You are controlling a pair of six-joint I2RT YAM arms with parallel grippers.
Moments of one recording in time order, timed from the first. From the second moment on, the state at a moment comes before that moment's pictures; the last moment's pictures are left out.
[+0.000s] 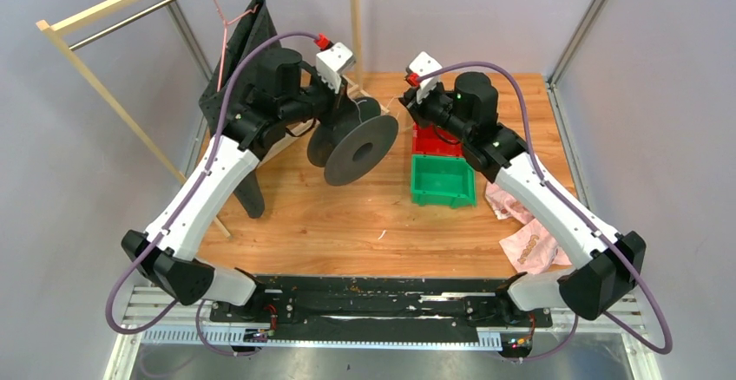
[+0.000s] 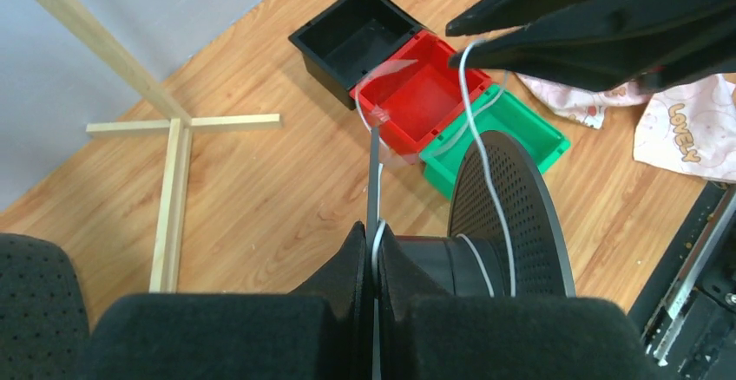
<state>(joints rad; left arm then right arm) -0.51 1.40 1.61 -0.56 0.33 0.13 0.59 1.32 1.35 -0.11 -0.18 -0.34</state>
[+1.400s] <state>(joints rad) -0.51 1.36 2.01 -0.60 0.16 -0.08 0.43 1.20 1.01 0.01 -0.64 -0.10</state>
